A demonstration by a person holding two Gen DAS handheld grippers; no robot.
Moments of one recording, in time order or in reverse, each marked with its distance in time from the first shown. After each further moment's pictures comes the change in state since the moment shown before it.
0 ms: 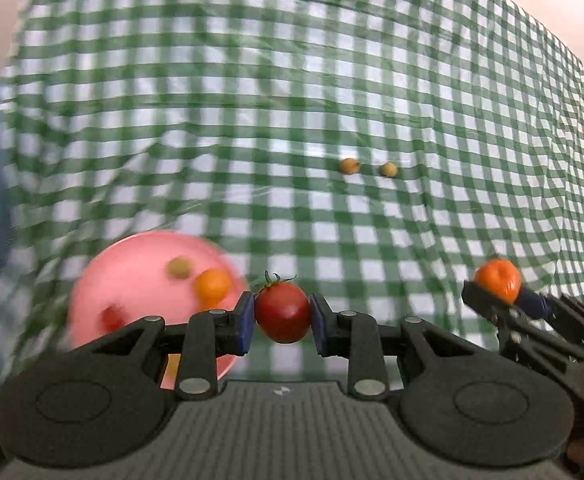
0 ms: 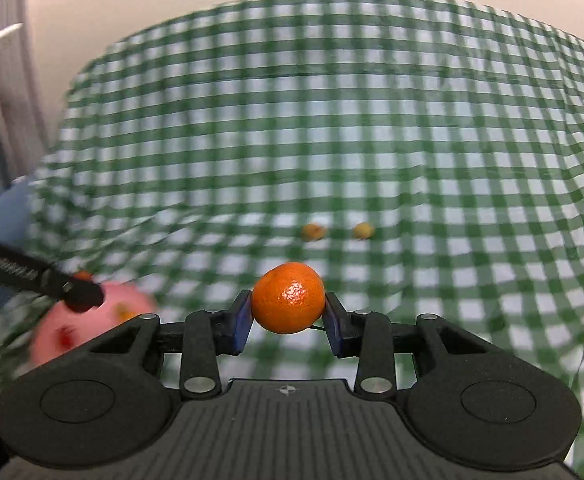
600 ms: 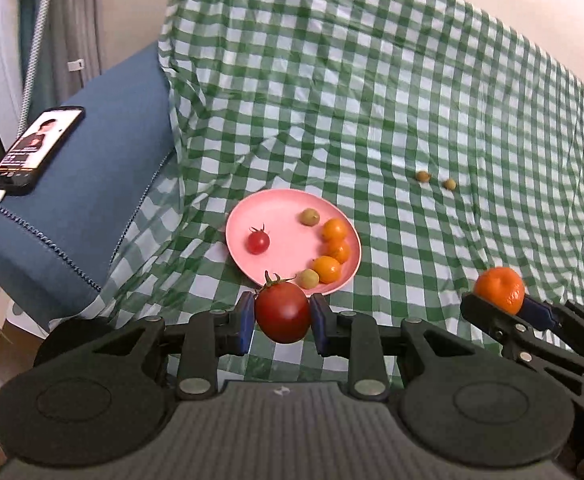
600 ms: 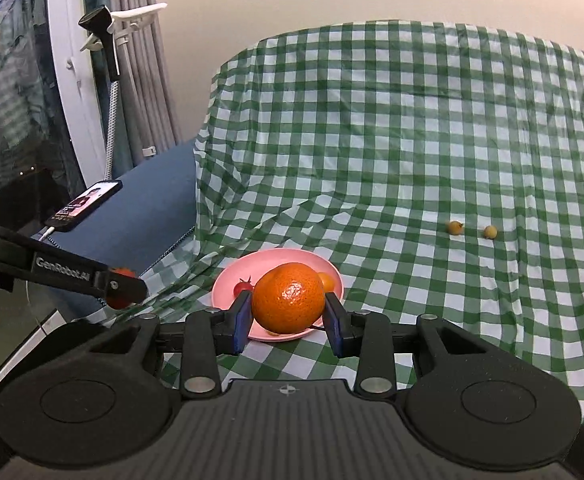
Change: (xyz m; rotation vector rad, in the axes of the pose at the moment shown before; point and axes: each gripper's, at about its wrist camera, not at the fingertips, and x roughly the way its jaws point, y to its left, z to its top) left arm -0.131 0.088 -0.105 -0.163 -0.092 0.112; right arm -0.098 0.143 -0.028 -0.135 -0.009 0.202
